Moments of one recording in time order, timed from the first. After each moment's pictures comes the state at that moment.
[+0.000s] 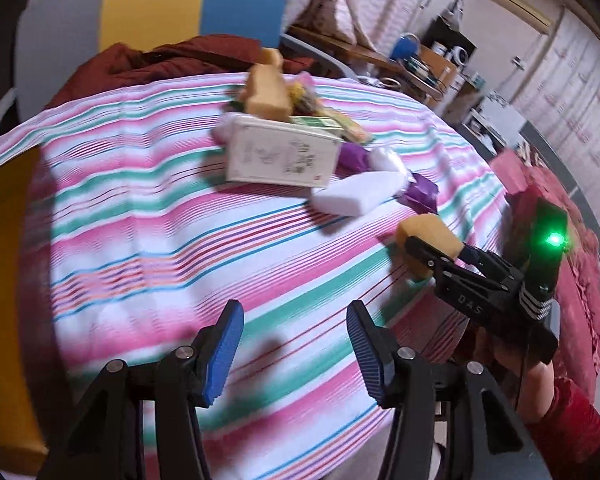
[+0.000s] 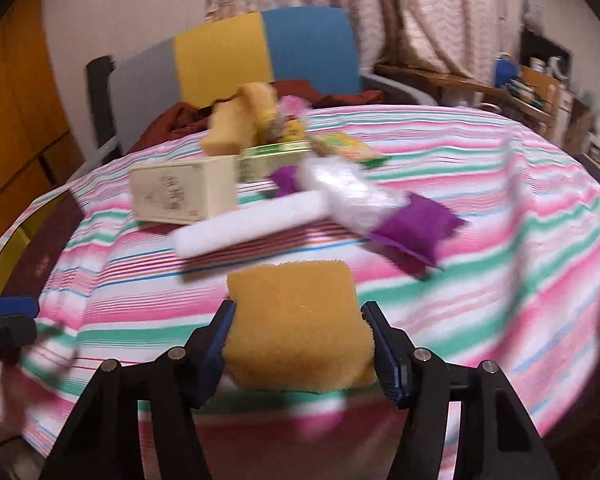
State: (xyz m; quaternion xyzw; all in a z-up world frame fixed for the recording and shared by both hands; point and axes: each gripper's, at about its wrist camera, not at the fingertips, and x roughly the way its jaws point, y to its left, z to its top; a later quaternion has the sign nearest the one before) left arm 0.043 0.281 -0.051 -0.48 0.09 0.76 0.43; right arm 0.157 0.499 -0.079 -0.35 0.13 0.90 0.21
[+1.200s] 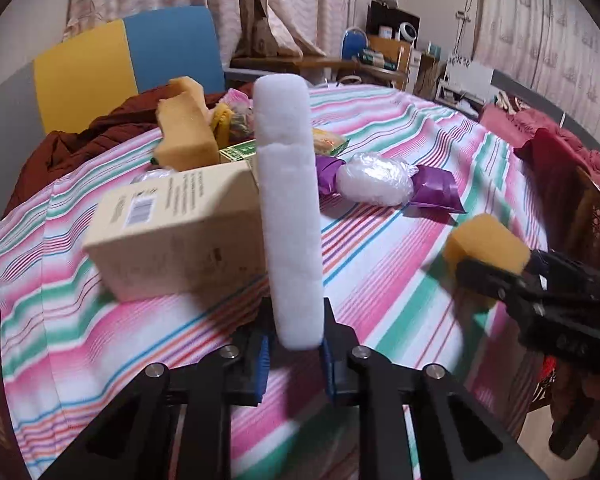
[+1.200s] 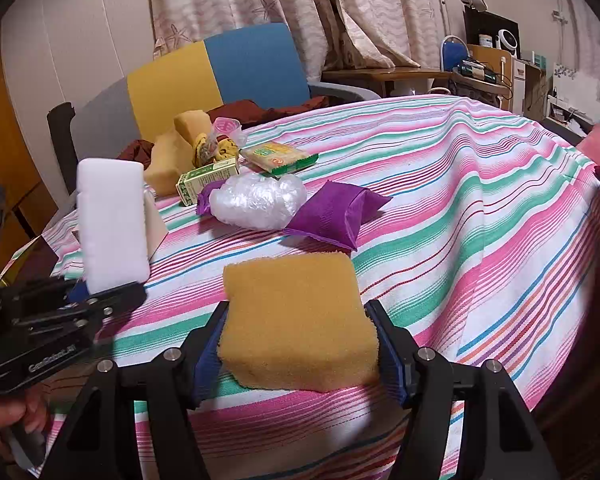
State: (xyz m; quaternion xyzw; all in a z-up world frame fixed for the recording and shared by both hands) left arm 0.040 0.356 -0.093 -0.35 0.19 0.79 0.47; right arm 0.178 0.522 -0.089 -0.32 0.19 0.90 0.24
